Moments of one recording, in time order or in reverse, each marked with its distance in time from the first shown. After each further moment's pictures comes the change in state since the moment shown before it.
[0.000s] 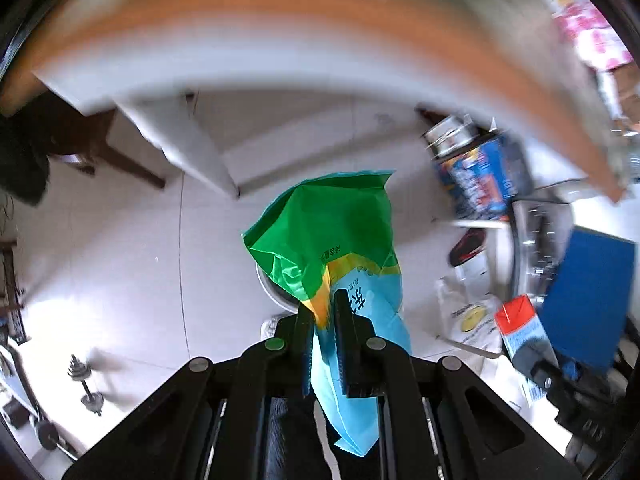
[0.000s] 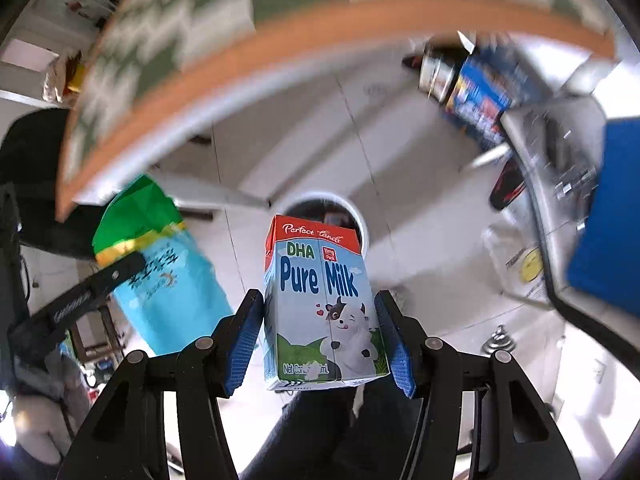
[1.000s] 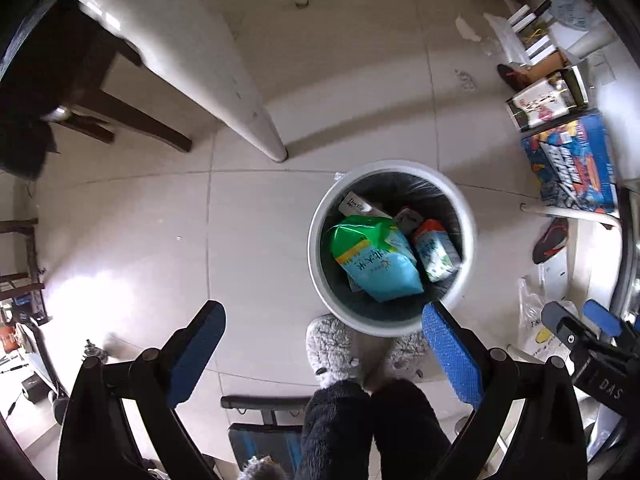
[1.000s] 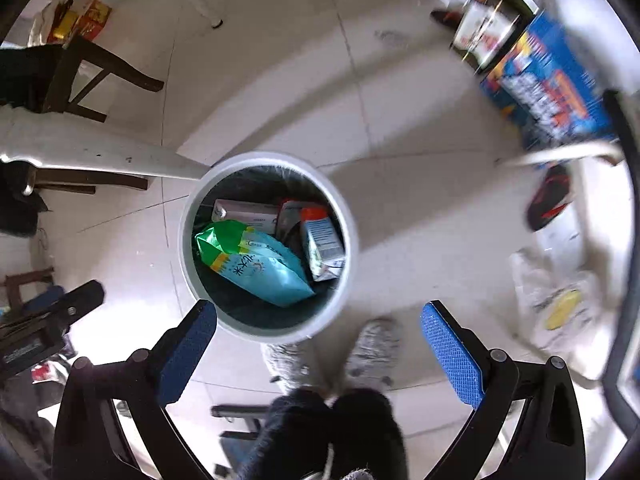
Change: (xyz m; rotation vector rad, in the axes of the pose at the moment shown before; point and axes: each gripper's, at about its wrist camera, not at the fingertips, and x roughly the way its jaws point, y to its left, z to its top) left arm 0.132 0.041 -0.014 -0.033 0.054 0.186; right arm 0.265 -0.026 0.044 -0.134 0.061 -0.125
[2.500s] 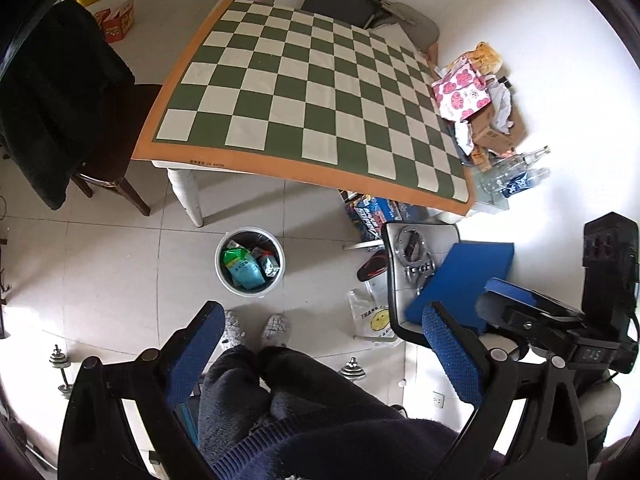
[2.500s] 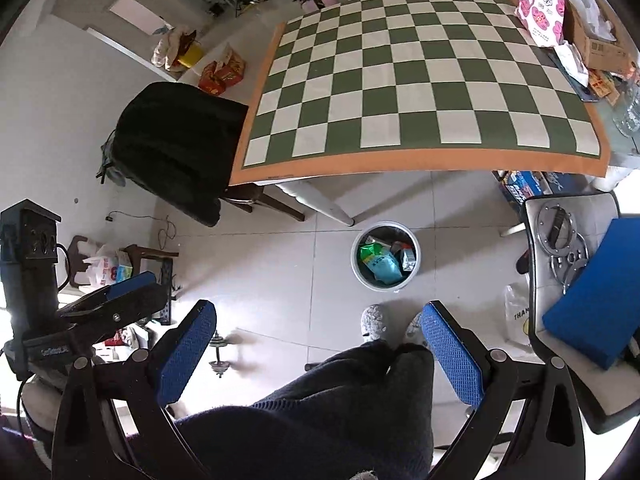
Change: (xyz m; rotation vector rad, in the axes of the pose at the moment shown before) left arm -0.479 -0.010 -0.140 0.032 -0.271 -0.413; right arm -0.573 0.023 -0.138 -0.166 -0.204 0.331
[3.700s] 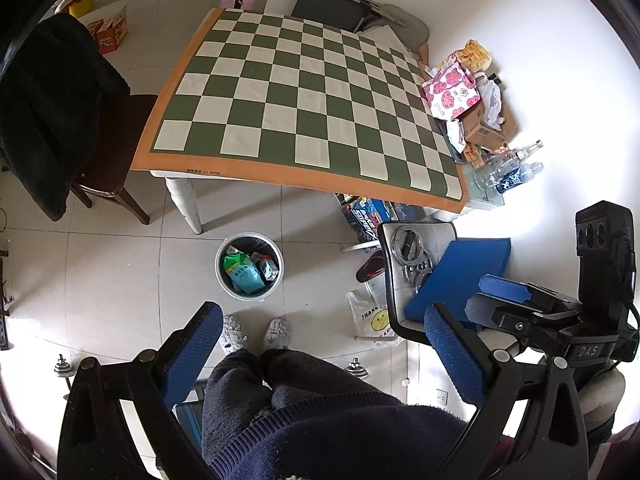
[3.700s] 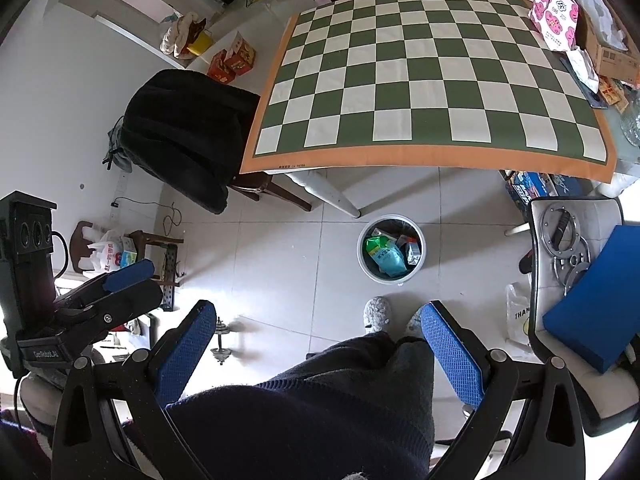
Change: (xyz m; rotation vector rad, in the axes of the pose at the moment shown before) left arm -0.015 -0.009 -0.005 0.031 -0.015 0.003; right arm -0.011 0.005 -0.007 -0.049 0.042 0.015
